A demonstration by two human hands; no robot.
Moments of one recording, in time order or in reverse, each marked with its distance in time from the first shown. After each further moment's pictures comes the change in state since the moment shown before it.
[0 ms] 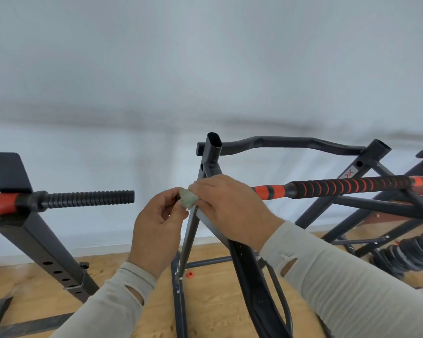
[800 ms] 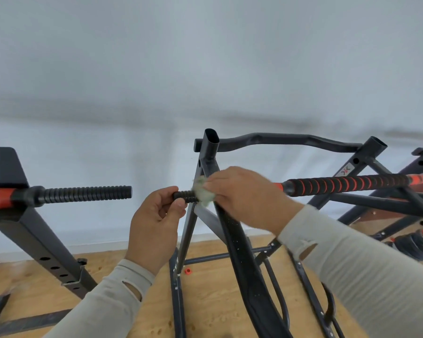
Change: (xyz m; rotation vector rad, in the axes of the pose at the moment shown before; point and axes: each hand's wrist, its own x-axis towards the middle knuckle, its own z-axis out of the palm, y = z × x) left_hand -0.004 -0.004 -0.002 0.019 0.012 -0.001; right_hand -0.006 0.031 -0.022 -0.127 -0.136 -0.095
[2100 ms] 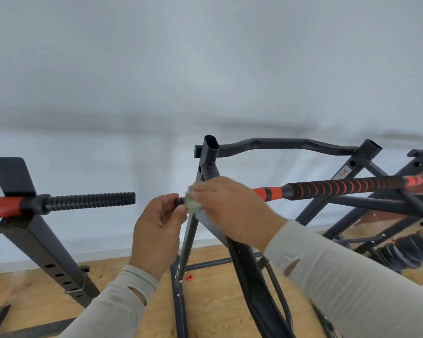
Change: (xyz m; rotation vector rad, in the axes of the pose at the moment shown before) left_hand -0.003 0.004 -0.003 0.031 -0.002 -0.005; right_hand 0.002 -0.033 0.006 0.057 0.079 0.025
